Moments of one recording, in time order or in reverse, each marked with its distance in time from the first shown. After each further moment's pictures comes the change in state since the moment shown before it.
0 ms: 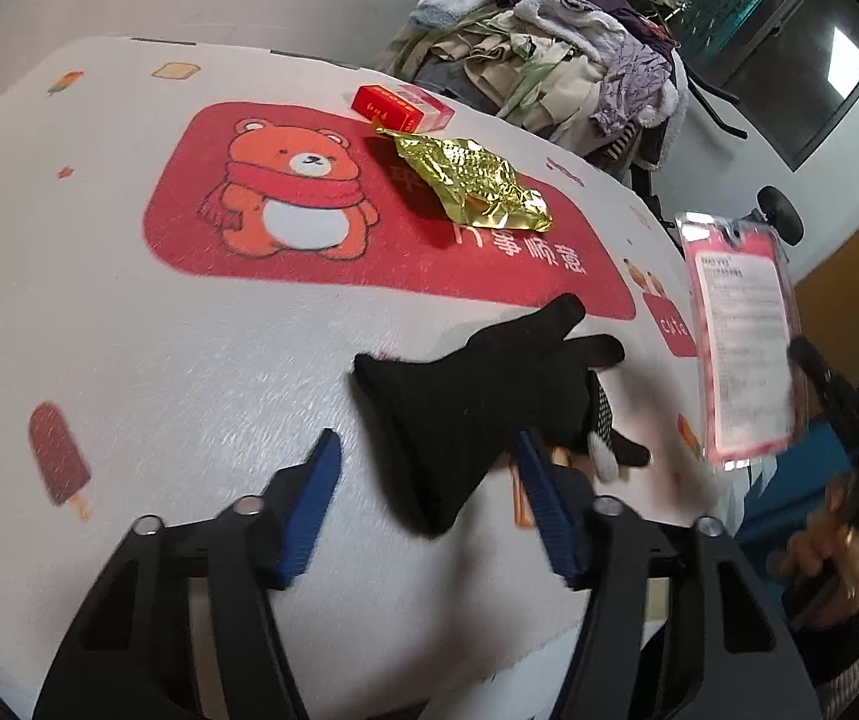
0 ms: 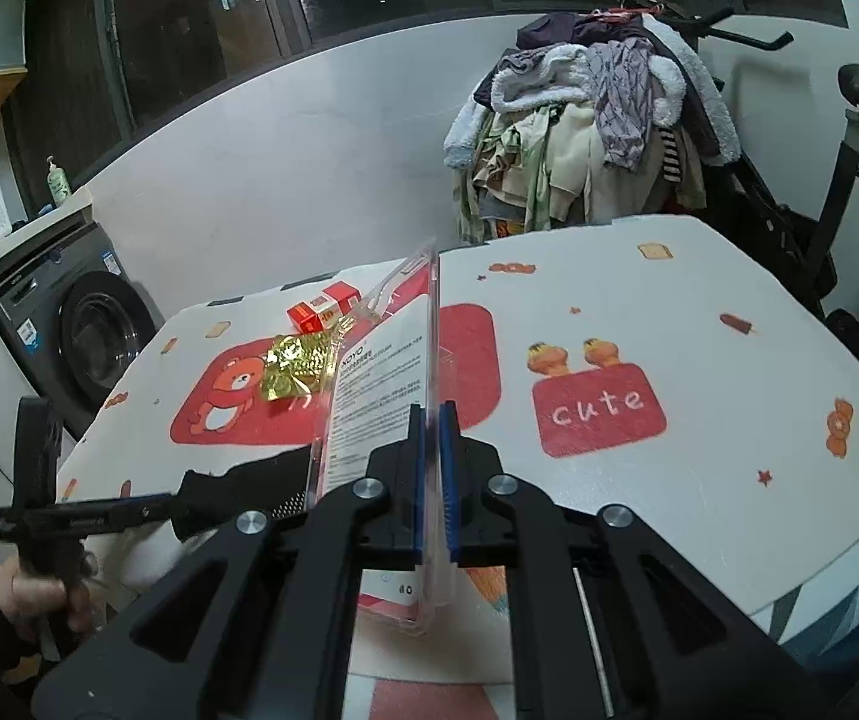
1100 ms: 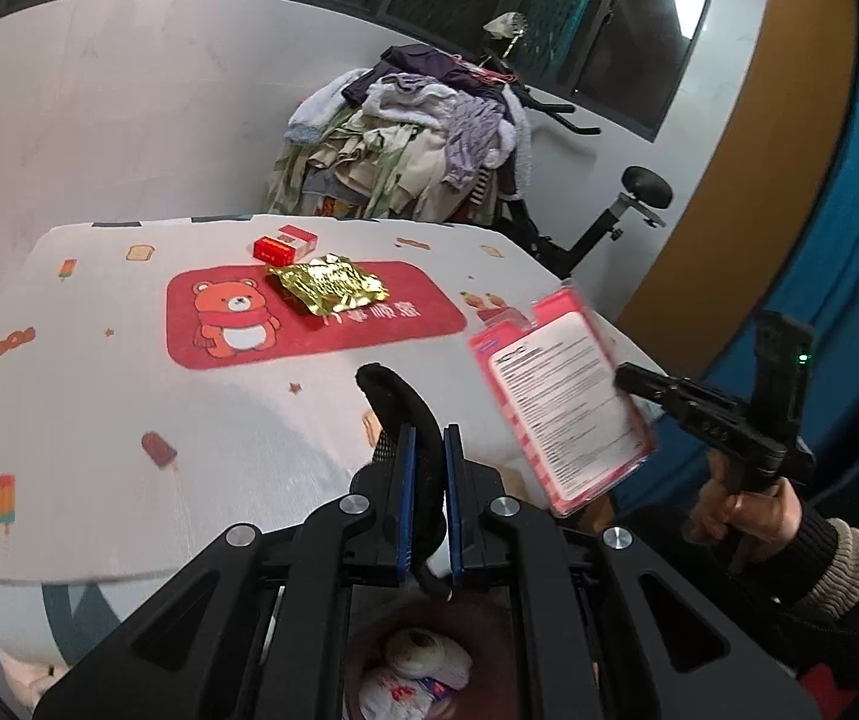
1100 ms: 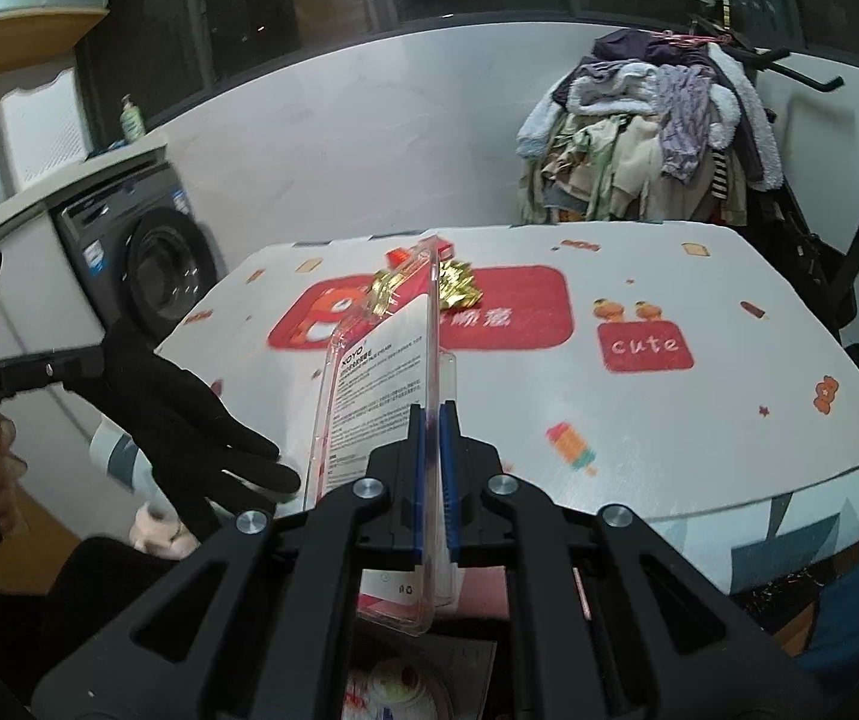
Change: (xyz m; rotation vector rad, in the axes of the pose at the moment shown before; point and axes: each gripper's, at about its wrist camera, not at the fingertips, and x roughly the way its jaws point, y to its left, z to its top) left arm -0.191 -0.073 -0.070 0.300 -0.190 -0.116; right arm -0.090 0.067 -0.054 -0.159 0.050 0.096
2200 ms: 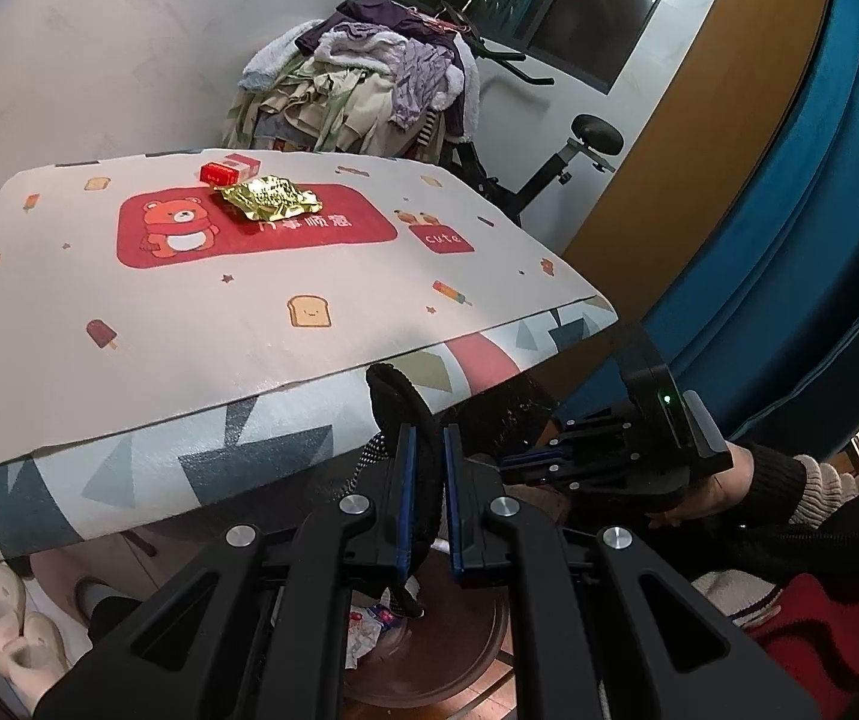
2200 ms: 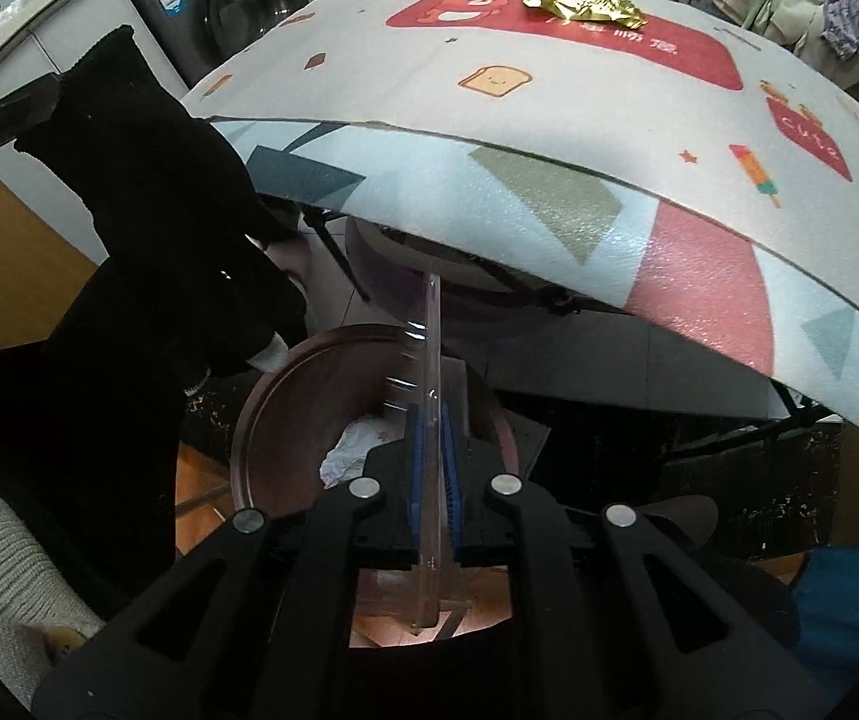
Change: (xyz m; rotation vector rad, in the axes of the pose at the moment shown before) left arm -0.014 -0.033 -0.066 0.010 0.116 -0.107; right arm 0.041 0.051 -0.114 -0.194 0.583 0.181
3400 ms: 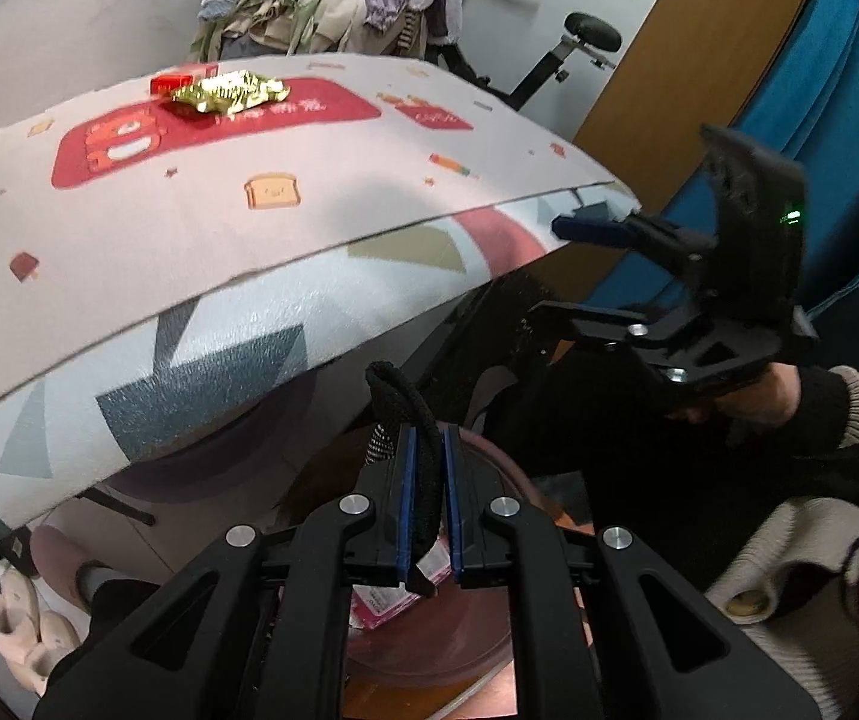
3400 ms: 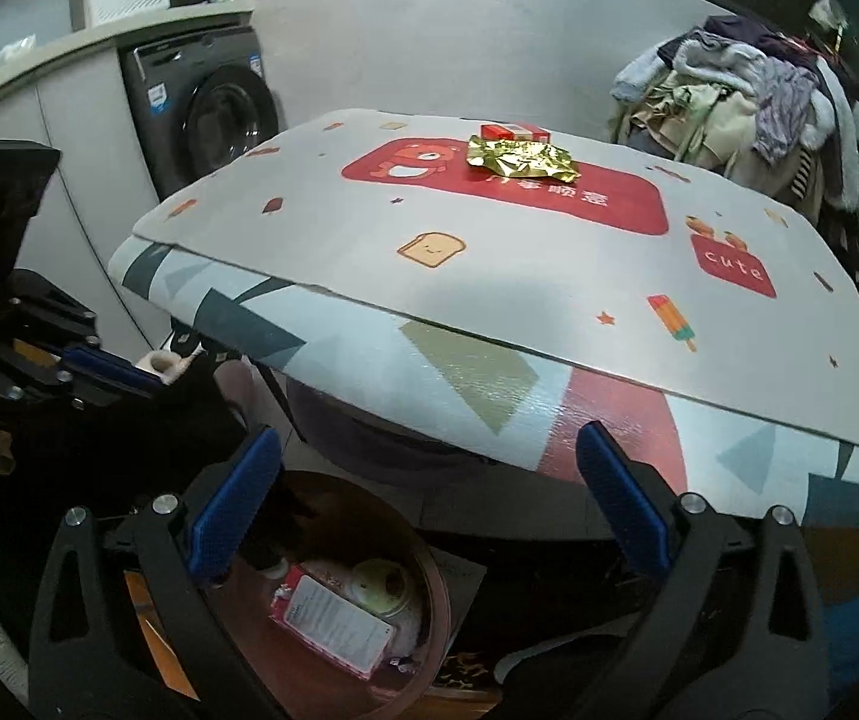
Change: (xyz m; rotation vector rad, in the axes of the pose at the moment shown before) left arm 0.088 0.007 -0.045 0.076 0.212 0.009; right arm -0.026 -0.008 0.017 -0.040 -0.374 -0.166
